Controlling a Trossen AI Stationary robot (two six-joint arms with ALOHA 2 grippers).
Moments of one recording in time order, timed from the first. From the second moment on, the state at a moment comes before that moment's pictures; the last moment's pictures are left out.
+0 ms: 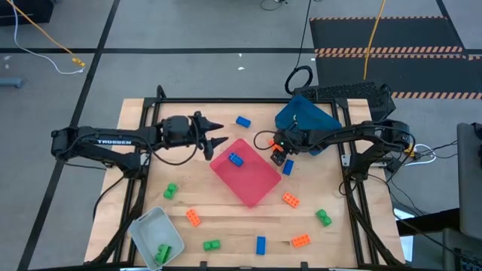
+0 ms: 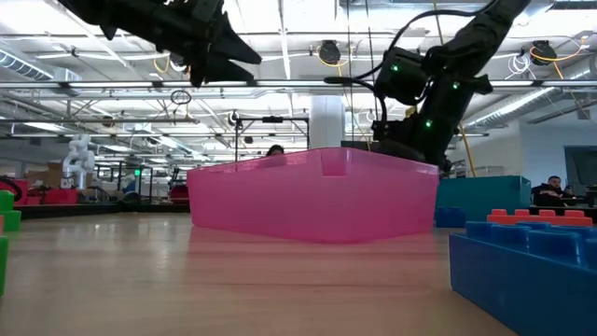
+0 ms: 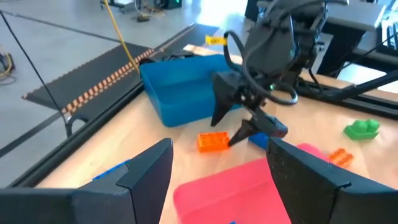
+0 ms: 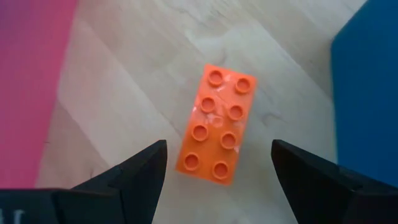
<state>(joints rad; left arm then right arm) 0.18 1.14 0.71 0.14 -0.11 -0.13 -0.25 1.54 0.71 -0.26 0.21 0.41</state>
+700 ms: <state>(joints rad) 0.20 1.14 0.71 0.14 -0.11 -0.08 -0.25 1.54 0.68 -0.22 0.29 0.29</state>
